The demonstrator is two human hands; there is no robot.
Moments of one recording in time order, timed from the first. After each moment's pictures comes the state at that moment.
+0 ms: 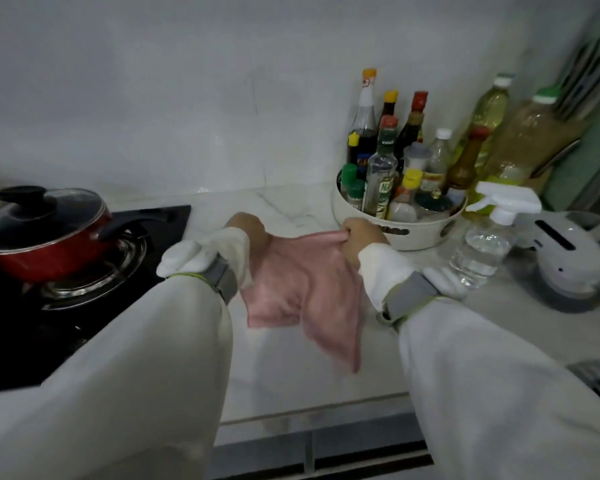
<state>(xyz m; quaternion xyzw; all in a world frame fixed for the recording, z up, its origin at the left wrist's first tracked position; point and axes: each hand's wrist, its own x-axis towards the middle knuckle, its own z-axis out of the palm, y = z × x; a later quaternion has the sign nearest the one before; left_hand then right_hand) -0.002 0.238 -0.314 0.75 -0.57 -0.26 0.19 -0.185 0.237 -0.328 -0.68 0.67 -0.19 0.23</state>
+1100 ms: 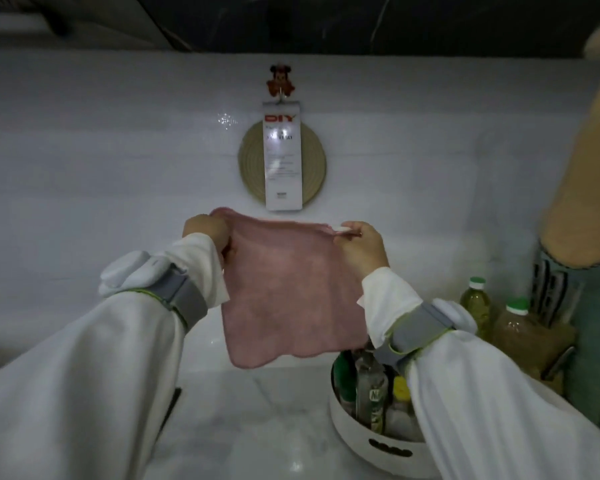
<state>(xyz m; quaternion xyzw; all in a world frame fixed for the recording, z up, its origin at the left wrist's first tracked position) -0.004 0.163 -0.069 0.59 -0.40 -0.28 0.64 -0.203 0.143 -0.106 -0.55 0.42 -0.65 0.33</state>
